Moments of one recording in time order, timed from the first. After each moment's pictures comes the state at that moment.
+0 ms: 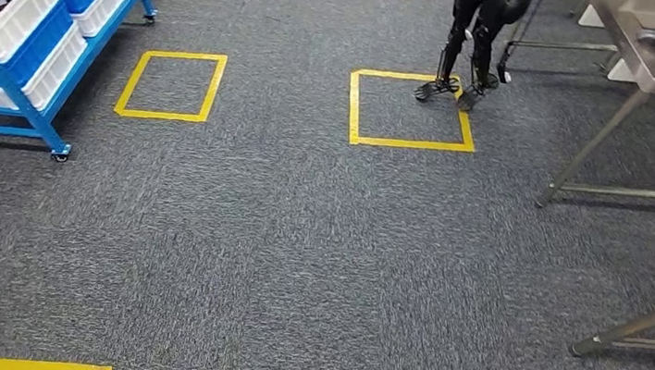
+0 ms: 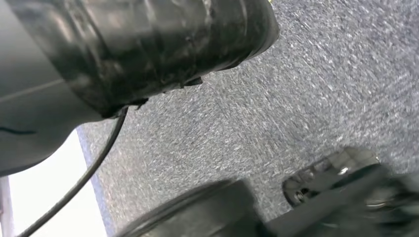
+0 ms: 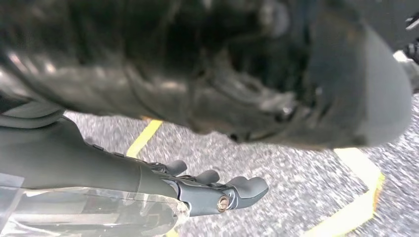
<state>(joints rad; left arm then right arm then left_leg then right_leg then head) -0.13 -0.03 -1.12 -0.23 0.43 0.38 0.13 -0.11 -0.02 0.83 -0.22 -0.13 -0.15 0.06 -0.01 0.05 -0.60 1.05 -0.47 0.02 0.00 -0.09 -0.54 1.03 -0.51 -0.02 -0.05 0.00</state>
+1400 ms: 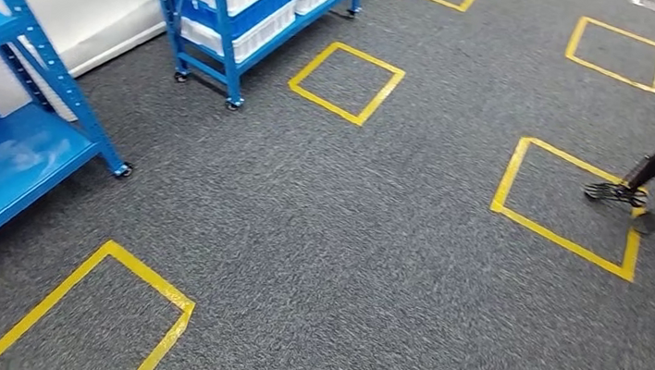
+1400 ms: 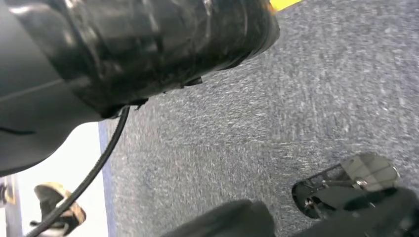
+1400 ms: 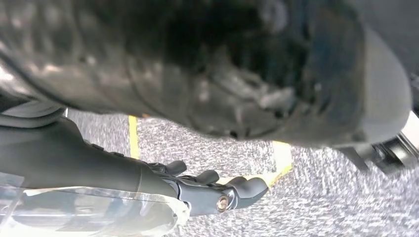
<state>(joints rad) -0.13 -0.03 -1.13 -0.23 0.43 0.37 0.15 -0.11 0.00 0.84 -0.23 -0.11 -0.14 0.08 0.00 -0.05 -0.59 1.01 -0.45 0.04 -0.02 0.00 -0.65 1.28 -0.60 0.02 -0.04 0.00</state>
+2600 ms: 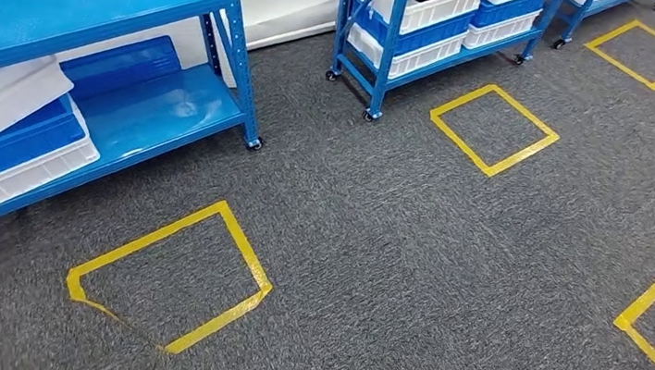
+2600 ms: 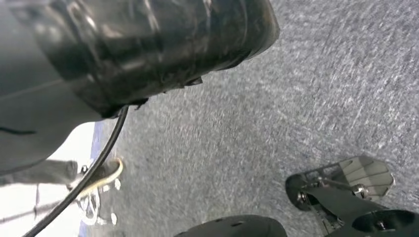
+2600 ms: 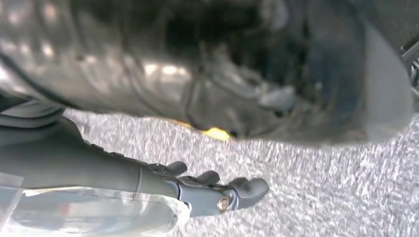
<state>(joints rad) -0.12 -0.01 -1.12 -0.23 0.50 0.35 0.12 -0.12 0.00 0.85 -0.22 -0.11 -0.13 0.09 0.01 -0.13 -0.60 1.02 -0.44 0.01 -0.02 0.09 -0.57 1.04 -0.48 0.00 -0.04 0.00</state>
